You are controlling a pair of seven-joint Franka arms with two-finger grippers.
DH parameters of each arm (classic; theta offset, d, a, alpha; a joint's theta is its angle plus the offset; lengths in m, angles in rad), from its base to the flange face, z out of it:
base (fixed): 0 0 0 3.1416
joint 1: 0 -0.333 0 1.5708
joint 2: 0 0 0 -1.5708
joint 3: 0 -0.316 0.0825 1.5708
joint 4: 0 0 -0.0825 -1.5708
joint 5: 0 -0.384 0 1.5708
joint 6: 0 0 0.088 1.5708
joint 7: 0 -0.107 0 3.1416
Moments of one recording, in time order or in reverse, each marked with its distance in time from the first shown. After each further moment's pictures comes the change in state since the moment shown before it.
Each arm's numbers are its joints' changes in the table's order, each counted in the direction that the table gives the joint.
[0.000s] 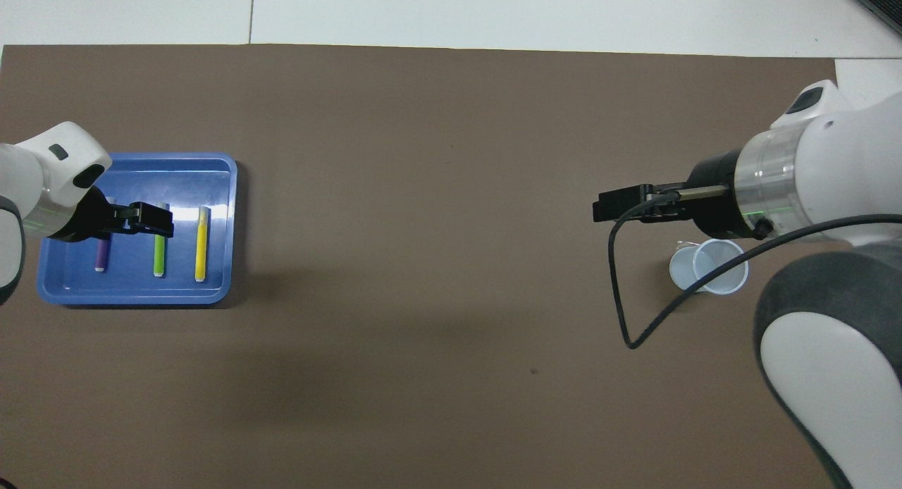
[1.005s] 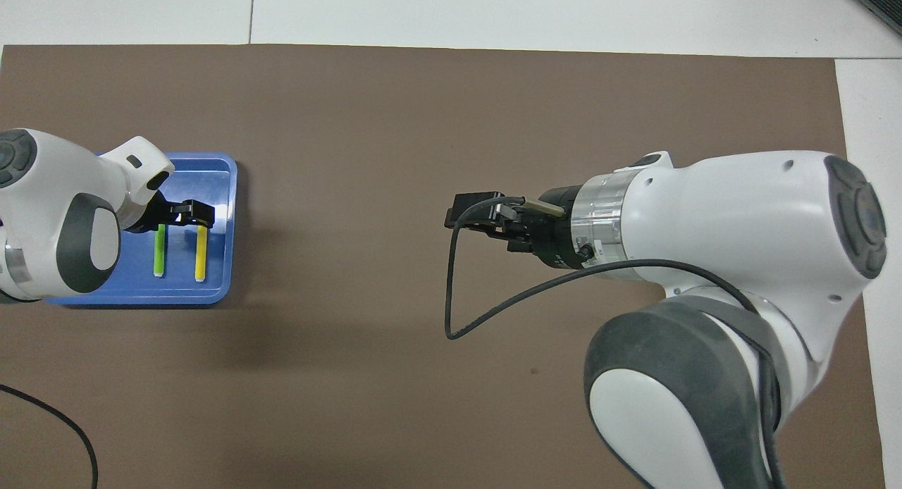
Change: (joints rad) left arm 0.000 0.209 0.000 0.065 0.000 -0.299 0.000; right arm -0.199 0.023 -0.002 0.140 -0.266 -0.322 -0.296
